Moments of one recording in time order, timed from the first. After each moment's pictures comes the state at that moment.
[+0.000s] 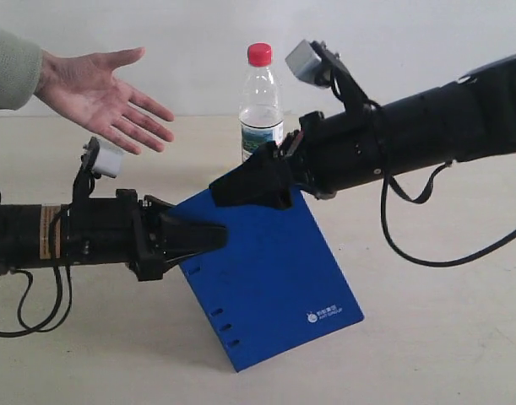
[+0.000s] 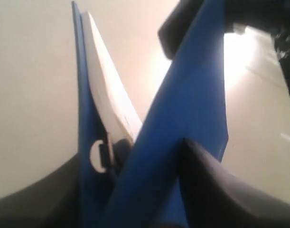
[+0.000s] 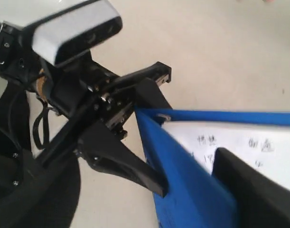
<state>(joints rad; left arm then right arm) -0.22 1.87 -0.65 1.18 -1.06 -0.78 0.38 1.68 -0.99 1.46 0.89 -1.46</state>
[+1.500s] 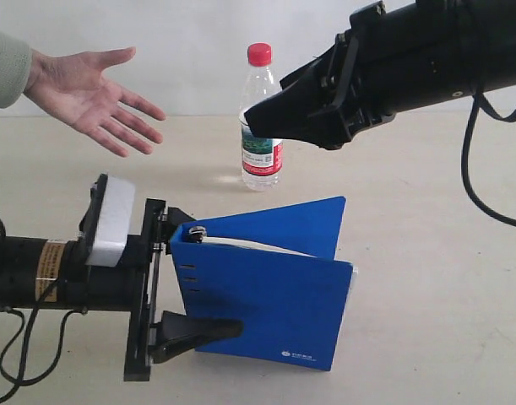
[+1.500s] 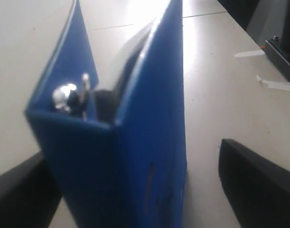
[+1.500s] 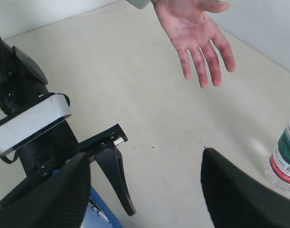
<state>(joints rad) -0.31 1.88 -0.57 1.25 -1.20 -0.17 0.38 1.38 -1.02 1.20 0.76 -1.42</state>
